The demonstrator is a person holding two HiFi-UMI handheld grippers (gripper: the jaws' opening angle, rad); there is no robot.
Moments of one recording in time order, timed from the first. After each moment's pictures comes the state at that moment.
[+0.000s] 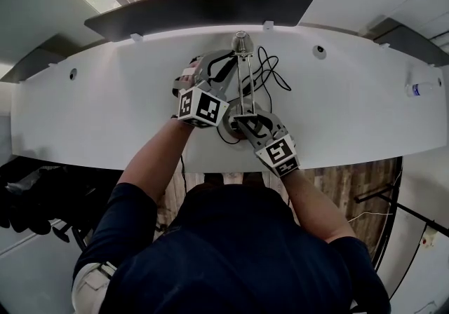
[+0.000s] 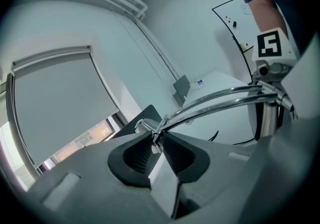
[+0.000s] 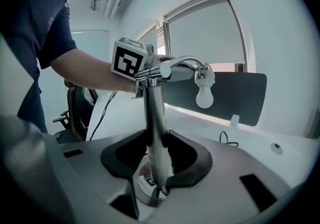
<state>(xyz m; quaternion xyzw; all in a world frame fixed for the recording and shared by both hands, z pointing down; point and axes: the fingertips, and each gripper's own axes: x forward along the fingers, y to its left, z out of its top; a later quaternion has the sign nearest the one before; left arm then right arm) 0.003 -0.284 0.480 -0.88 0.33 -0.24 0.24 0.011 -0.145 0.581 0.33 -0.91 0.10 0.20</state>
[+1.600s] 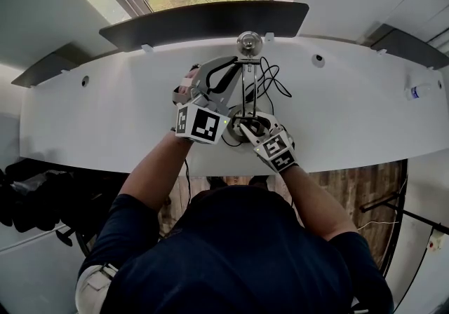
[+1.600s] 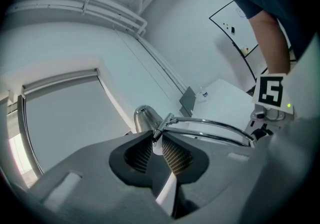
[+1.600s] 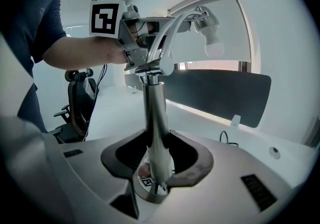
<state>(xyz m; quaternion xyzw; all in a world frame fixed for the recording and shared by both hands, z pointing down) 0.007 -0.236 0.384 -0.87 0.35 -0.18 0.29 0.007 -0.144 0.584 0.33 -0.91 0.10 0.24</state>
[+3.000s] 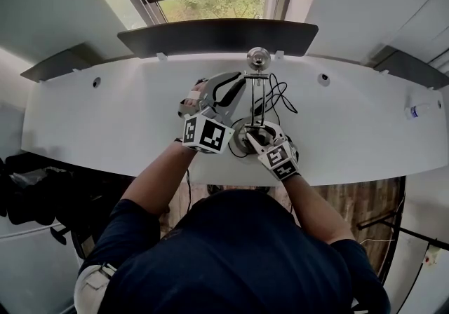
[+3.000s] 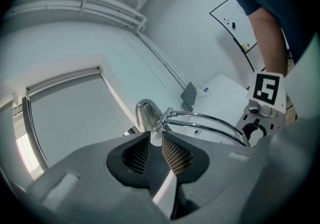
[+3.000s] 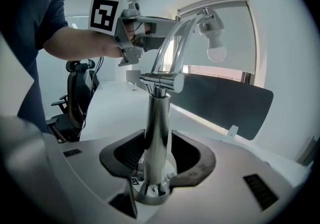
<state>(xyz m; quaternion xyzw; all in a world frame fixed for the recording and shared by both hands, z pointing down) -0.018 -0.227 0.381 -0.86 0.36 -0.20 0.29 0.001 -0.149 0.576 0.33 -0.91 0.05 0.26</state>
